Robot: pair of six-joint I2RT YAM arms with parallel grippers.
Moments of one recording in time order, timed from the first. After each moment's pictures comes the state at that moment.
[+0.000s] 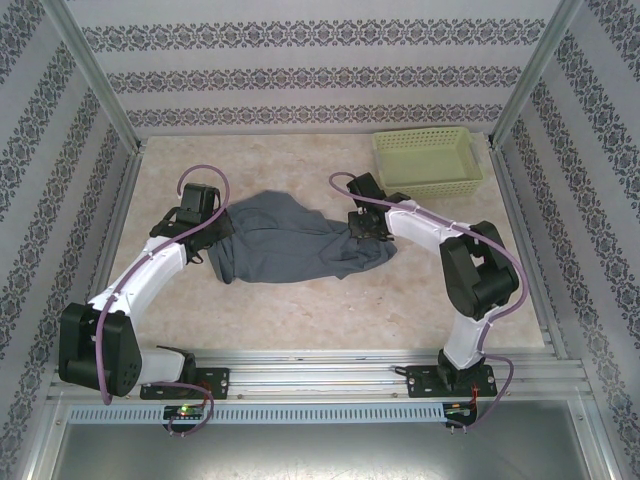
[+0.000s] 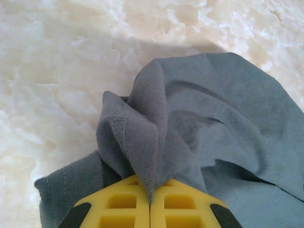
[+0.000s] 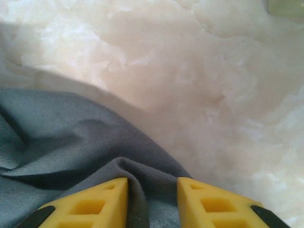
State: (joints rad) left arm -0.17 1.31 0.92 -0.48 -0.08 -0.58; right arm 0.48 1.82 1.24 -0.54 0.12 0.38
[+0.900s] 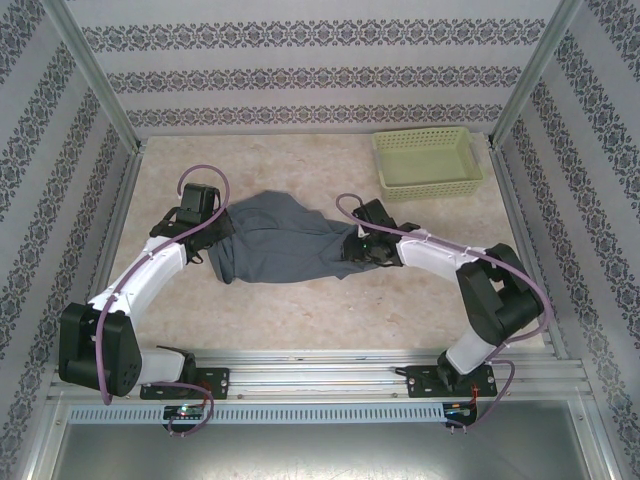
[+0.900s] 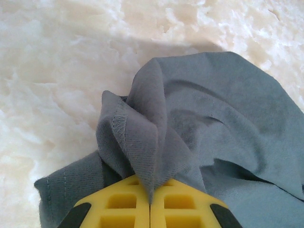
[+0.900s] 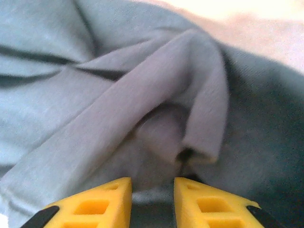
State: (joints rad) left arm -0.17 1.31 0.92 -0.48 -0.07 -0.58; right arm 0.51 1.65 0.92 -0.30 -0.08 0.48
